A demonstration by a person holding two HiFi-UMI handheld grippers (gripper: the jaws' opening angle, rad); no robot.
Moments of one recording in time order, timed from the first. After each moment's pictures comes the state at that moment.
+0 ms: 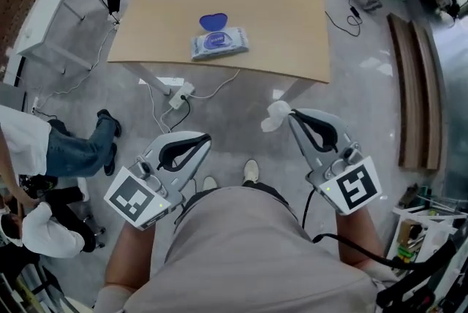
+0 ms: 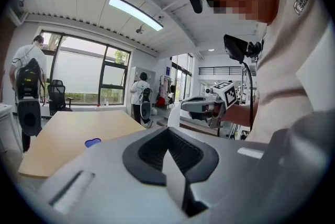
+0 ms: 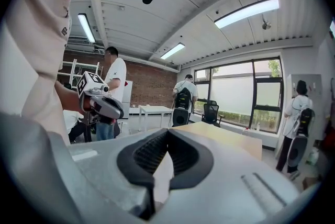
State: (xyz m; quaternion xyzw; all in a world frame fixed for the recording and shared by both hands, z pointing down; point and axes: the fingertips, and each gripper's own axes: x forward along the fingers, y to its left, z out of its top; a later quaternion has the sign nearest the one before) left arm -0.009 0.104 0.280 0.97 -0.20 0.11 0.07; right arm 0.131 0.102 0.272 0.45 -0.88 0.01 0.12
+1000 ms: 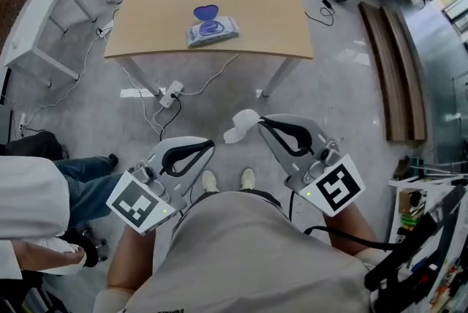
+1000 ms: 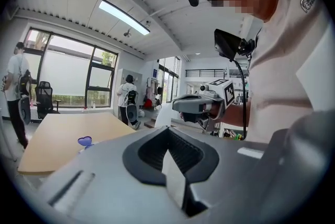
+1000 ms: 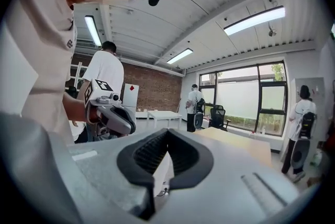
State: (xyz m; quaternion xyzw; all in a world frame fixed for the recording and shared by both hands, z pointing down) left arm -0.088 0.244 0.246 0.99 -0.12 0.10 0.06; right arm -0.008 0.239 0.227 0.44 -0.89 -0.01 0.11
